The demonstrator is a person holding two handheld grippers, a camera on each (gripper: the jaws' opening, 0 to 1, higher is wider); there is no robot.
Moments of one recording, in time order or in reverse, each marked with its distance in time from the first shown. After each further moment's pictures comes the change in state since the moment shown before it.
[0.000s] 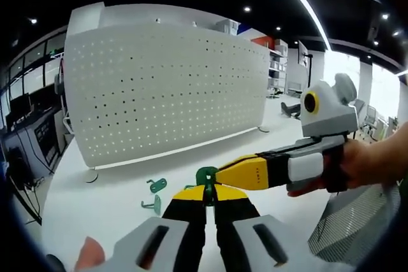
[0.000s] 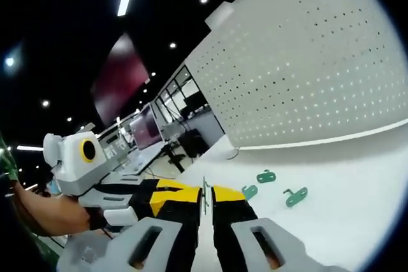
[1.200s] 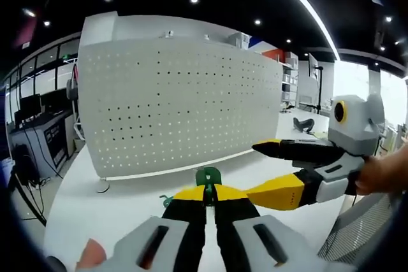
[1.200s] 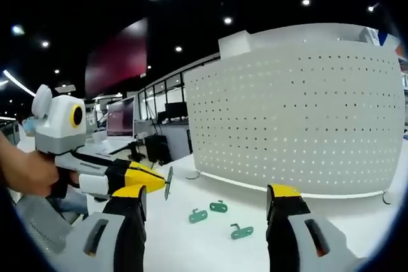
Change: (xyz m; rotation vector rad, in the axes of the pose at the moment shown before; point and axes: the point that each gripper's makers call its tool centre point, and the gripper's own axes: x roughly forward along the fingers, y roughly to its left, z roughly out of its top) left arm 0.001 0.023 0.028 -0.020 -0.104 0.087; right arm -0.015 -0.026 0.036 -0.363 -0.122 -0.196
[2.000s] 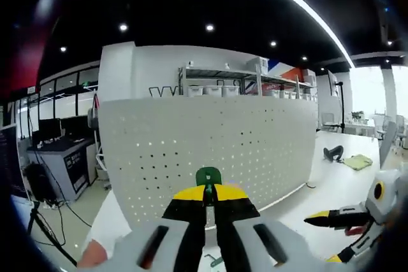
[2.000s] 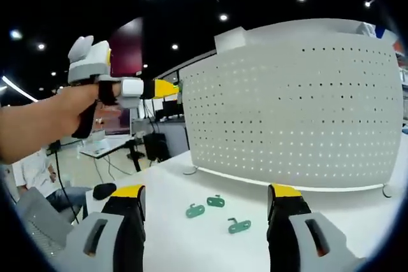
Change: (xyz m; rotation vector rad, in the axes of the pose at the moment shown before) left arm 0.030 0.077 0.138 0.051 -0.214 0.165; right arm -0.002 -0.009 -0.012 0.030 0.034 -0.009
